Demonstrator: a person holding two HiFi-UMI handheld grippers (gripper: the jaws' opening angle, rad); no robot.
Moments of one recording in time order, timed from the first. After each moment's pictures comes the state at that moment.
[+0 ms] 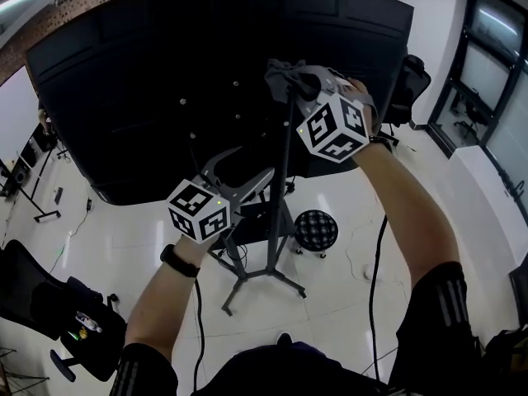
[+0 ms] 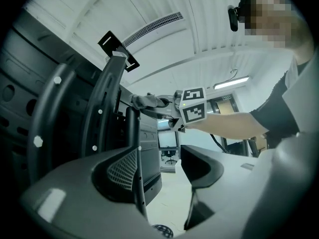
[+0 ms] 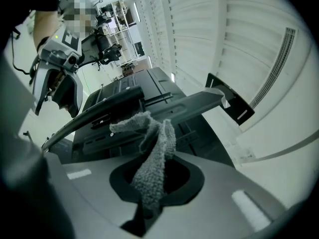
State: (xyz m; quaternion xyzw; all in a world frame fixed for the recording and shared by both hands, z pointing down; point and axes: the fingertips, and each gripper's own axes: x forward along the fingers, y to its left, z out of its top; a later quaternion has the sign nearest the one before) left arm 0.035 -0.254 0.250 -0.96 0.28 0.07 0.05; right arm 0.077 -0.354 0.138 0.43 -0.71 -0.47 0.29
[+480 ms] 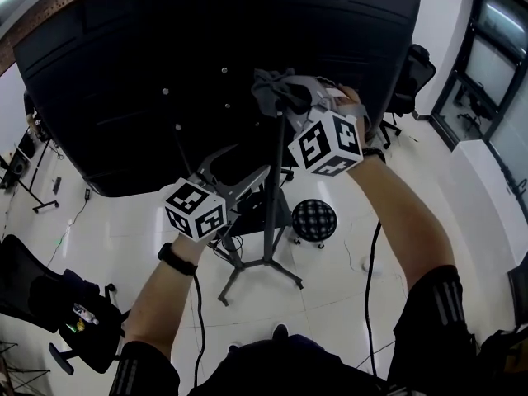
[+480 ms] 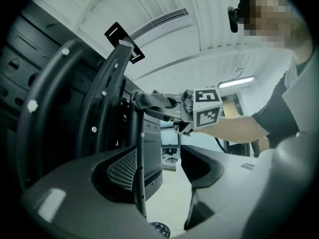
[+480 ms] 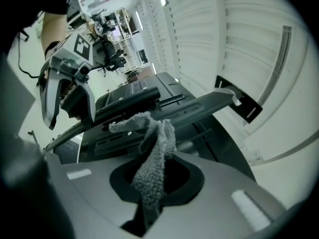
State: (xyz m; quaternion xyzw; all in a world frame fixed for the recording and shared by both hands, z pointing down) left arm 0.048 -0.276 0.283 -0.95 0.29 0.06 0.02; right arm 0.071 -0.351 0.188 0.40 -0.73 -0.49 0.28
